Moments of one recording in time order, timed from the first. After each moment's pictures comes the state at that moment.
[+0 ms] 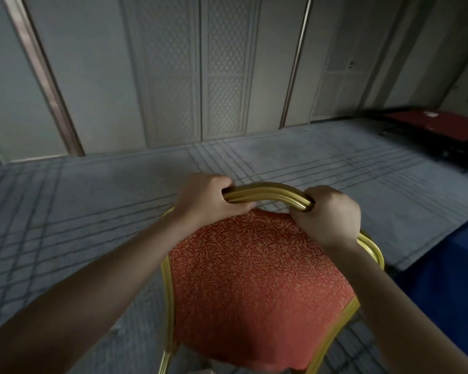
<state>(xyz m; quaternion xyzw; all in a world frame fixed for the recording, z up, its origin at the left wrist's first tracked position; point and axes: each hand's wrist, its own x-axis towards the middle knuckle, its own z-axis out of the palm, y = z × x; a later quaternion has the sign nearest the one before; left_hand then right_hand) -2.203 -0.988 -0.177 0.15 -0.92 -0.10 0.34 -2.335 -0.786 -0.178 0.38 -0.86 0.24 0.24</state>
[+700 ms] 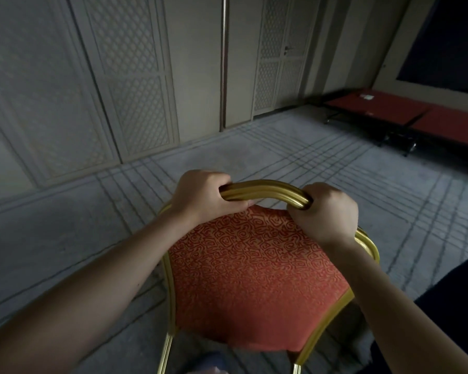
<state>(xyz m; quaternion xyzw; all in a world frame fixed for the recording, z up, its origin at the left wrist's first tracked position) -2.881 -1.140 -0.172 0.02 -0.93 -0.13 0.33 -2.957 -0.910 -0.176 0.27 -0.90 0.23 0.26</state>
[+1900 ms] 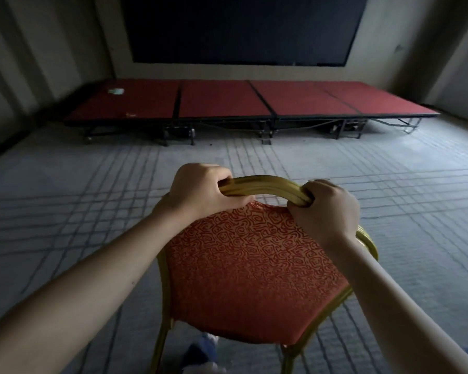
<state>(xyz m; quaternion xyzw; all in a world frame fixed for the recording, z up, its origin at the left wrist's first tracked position) -3.993 -0.677 -0.164 -0.44 -0.83 -0.24 0.22 -3.842 -0.490 -0.176 -0.22 -0.91 0.11 0.33</state>
